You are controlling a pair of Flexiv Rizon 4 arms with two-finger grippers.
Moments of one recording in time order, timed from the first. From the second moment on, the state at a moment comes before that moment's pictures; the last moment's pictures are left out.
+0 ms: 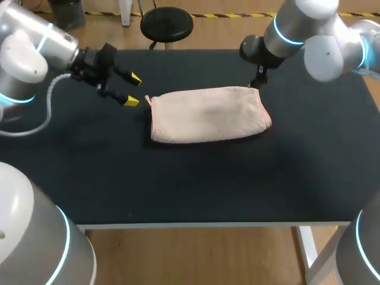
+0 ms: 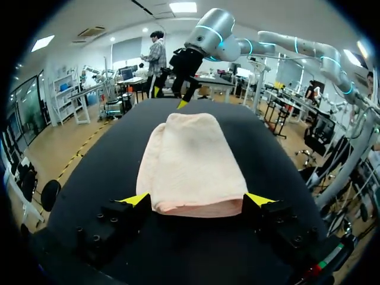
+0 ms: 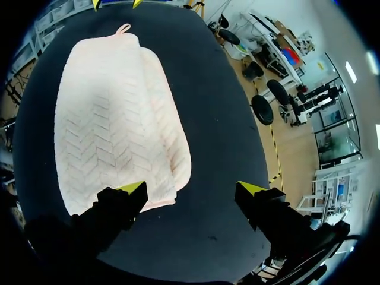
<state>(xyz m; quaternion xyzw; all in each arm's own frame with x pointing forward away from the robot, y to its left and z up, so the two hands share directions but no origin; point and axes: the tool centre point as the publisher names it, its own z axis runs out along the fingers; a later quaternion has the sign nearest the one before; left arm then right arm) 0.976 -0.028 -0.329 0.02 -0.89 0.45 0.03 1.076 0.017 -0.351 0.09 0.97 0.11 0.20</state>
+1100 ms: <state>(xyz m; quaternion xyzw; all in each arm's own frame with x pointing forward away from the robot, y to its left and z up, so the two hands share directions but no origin) 0.973 -0.027 -0.329 0.03 -0.89 0.45 0.02 1.075 0.015 -0.334 0.26 0.91 0.26 0.17</state>
